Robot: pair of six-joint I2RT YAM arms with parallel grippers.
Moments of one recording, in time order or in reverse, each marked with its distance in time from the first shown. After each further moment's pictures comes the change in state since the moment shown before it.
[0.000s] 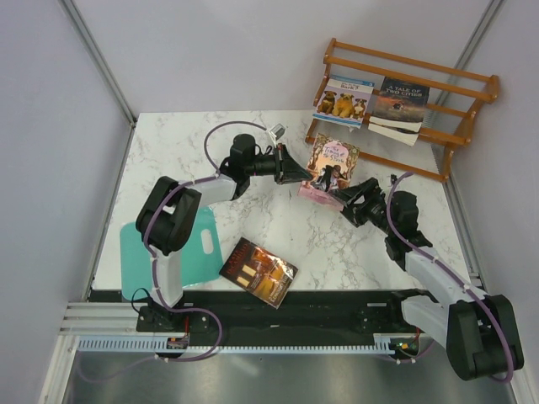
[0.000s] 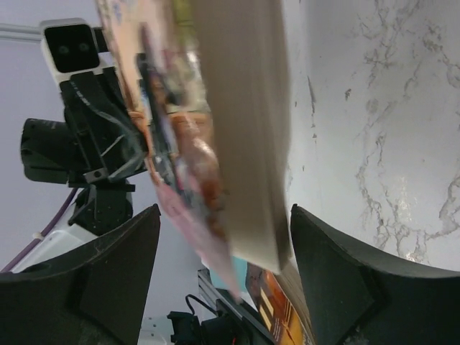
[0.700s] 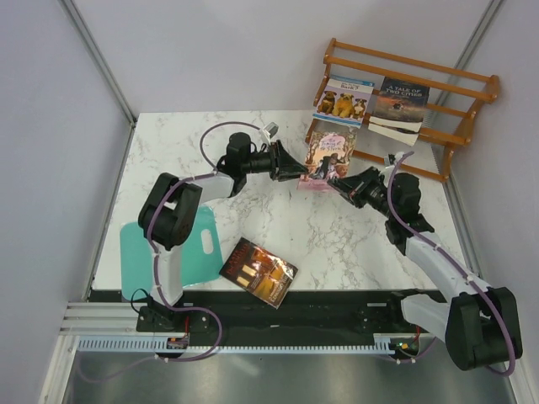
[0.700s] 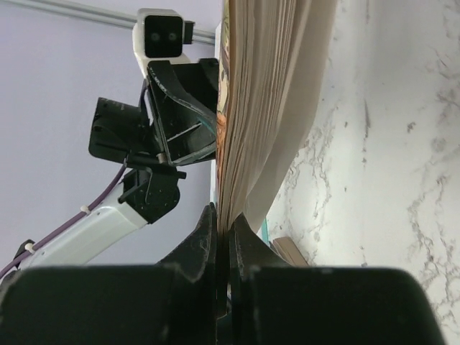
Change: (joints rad) left arm 0.039 0.074 0.021 0.027 -0.008 -0.033; right arm 0.000 0.051 0.144 -0.016 -0.058 -0.030
